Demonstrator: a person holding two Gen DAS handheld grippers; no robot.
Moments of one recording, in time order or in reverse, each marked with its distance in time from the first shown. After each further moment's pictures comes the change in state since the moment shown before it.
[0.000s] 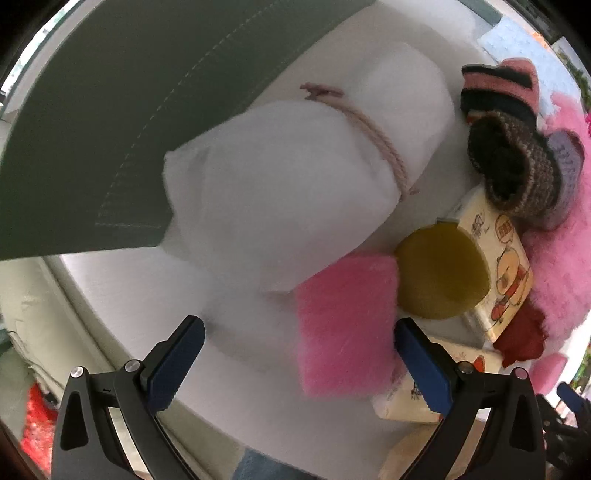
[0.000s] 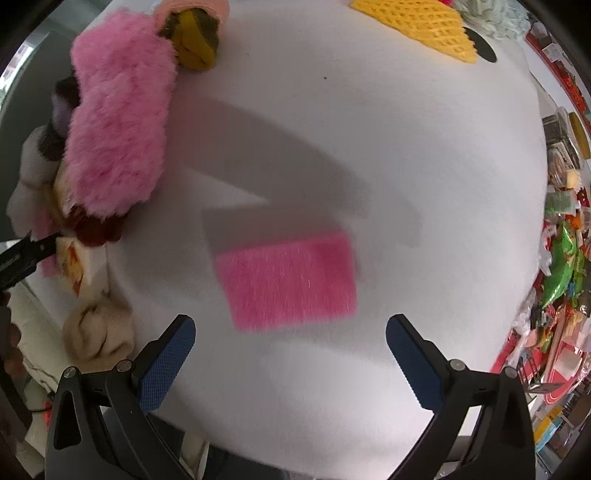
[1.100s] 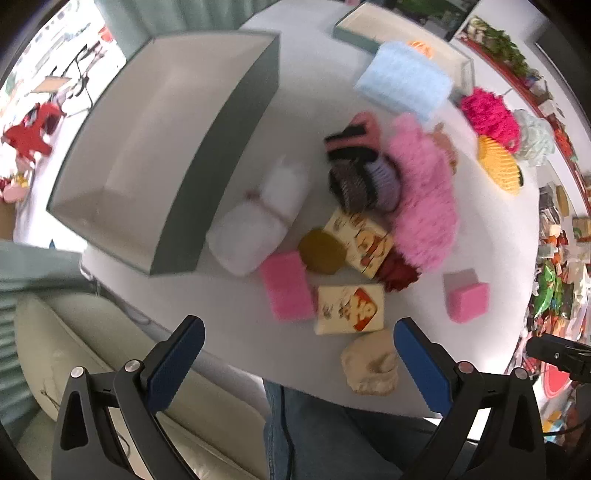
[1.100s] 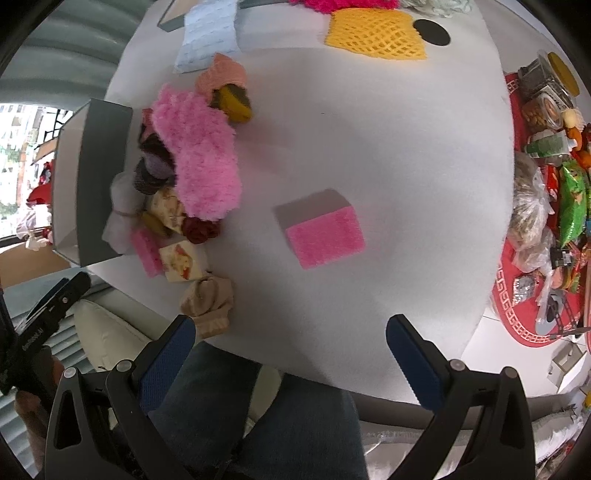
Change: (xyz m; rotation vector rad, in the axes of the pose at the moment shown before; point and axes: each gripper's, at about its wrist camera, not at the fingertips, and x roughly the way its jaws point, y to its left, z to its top) left arm -0.133 -0.027 0.020 0.244 -0.099 -0.051; right arm -0.102 -0.010 -0.027 0.172 0.050 0.228
